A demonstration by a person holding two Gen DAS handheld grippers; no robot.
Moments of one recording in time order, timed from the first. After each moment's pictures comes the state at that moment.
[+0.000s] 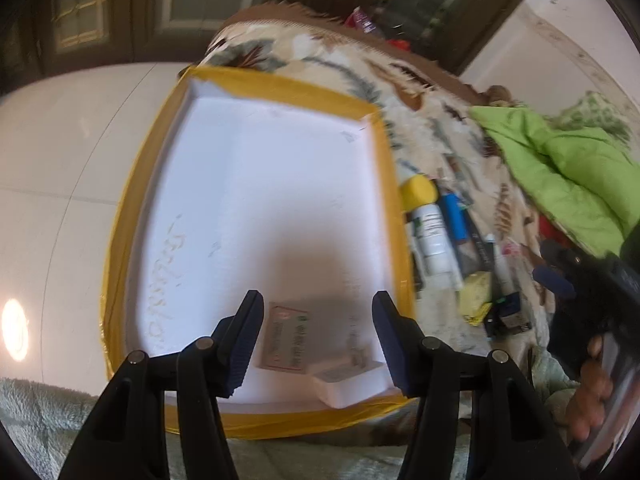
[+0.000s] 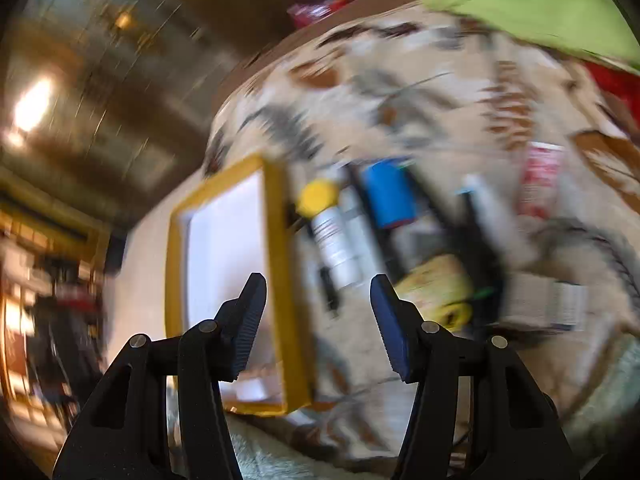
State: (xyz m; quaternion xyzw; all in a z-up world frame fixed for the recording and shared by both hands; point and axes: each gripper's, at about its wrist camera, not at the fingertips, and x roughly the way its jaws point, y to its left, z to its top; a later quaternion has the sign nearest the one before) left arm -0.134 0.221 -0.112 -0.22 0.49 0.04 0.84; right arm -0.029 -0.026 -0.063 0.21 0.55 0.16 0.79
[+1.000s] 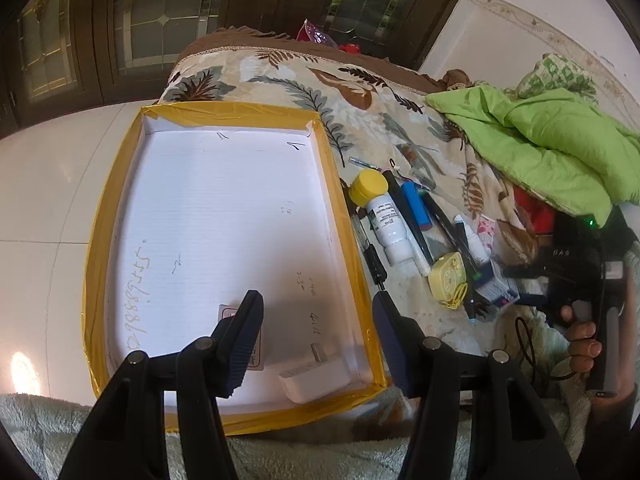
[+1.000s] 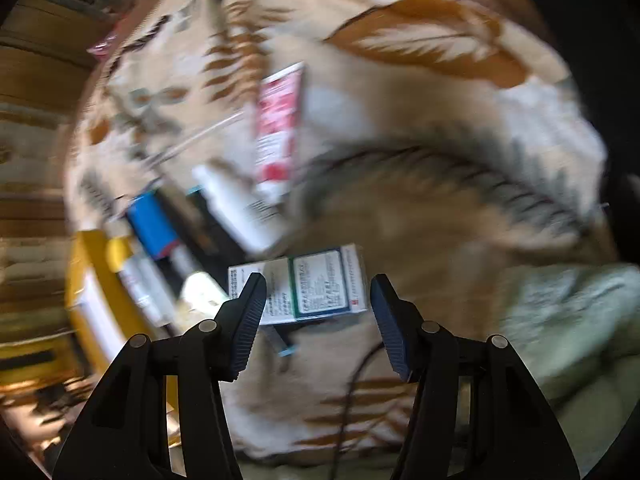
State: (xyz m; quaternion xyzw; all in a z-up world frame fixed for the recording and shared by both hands) left arm -0.137 0.189 -0.101 -0.16 0.47 0.00 0.87; right arm -0.035 -0.156 -0.134 0.29 0.66 -0.05 0.69
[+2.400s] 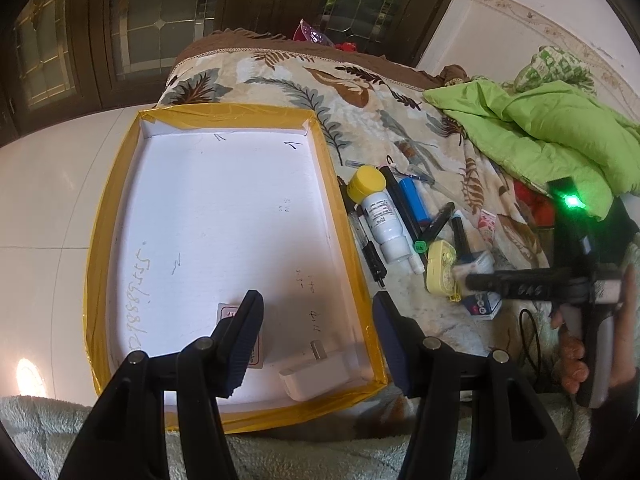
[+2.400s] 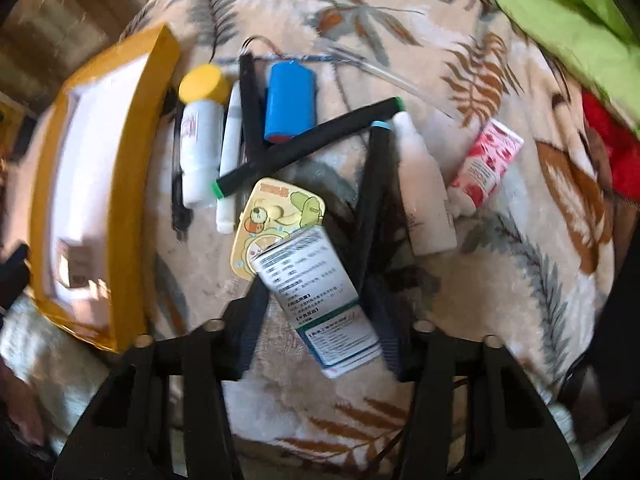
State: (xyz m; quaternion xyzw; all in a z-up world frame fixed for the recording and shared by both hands) left arm -0.139 0.185 -0.099 -0.14 0.47 0.00 0.87; right arm -0.021 -0.044 -0.130 -0.03 0.67 0.12 0.73
